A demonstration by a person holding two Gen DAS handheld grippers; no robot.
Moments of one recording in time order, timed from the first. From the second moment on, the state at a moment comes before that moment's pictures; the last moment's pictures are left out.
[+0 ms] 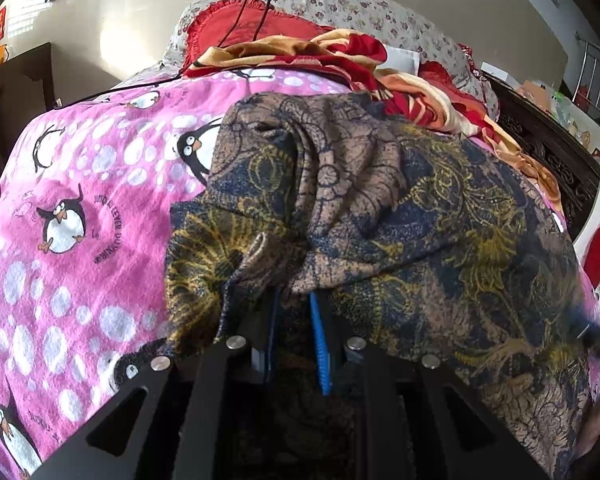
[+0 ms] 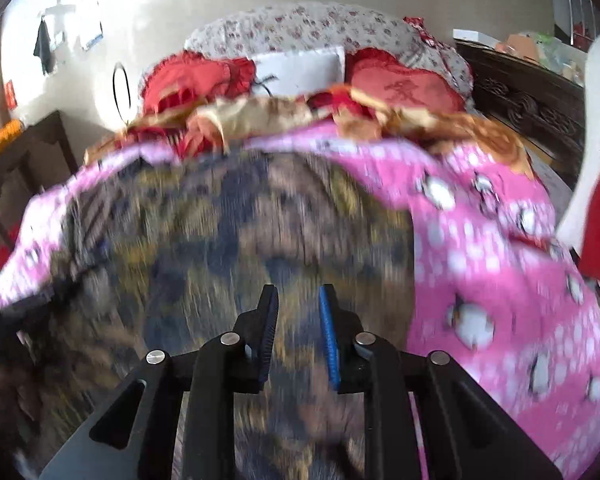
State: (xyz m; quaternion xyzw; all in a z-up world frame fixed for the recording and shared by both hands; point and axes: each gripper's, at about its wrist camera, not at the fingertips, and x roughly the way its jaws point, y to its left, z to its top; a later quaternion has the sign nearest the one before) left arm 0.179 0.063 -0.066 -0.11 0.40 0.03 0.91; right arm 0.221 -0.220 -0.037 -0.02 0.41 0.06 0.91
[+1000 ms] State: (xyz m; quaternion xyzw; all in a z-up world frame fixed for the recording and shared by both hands) left arm -0.093 0.123 -0.052 -0.13 0.55 -0.14 0.81; right arm -0.069 -0.281 -0.004 -0.01 0.39 0.16 0.91
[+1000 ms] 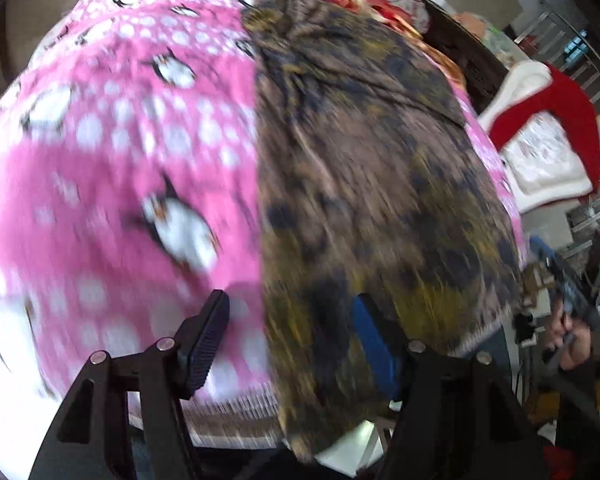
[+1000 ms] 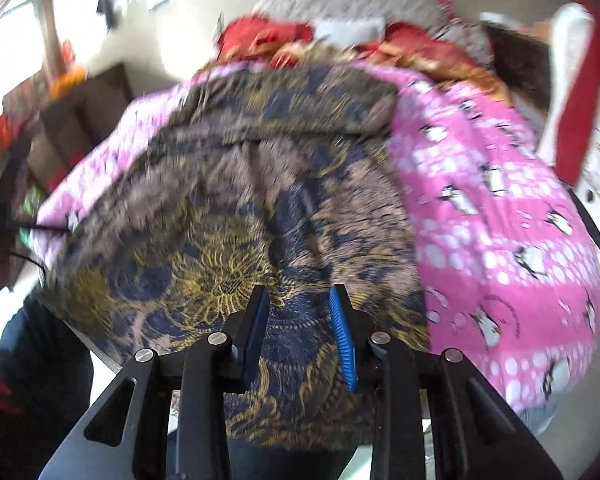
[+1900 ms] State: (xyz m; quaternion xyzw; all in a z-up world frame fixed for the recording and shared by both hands) left arm -0.116 0.132 -0.085 -0.27 0.59 -0.21 0.73; right arm -0.117 -0.292 0.005 0.02 0.34 0.14 0.93
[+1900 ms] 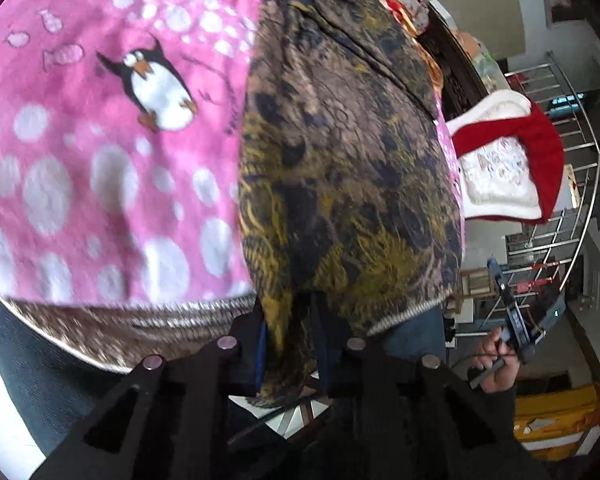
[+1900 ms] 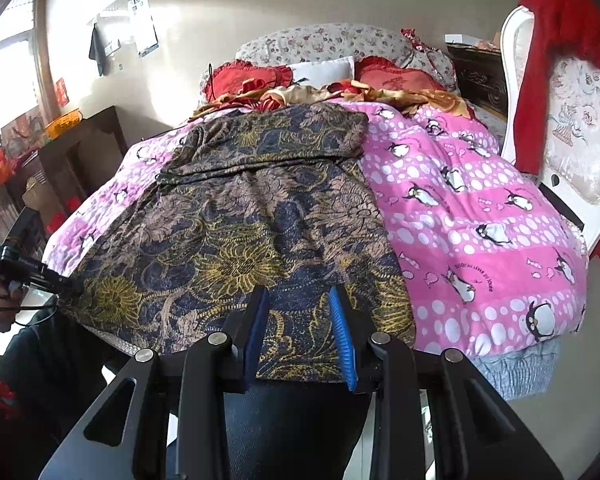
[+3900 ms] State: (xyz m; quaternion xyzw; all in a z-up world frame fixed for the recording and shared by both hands) left arm -0.080 0.181 0.063 -0.29 0.39 -0.20 0.85; right arm -0.055 -0.395 0.071 0.17 0.29 0.25 0.91
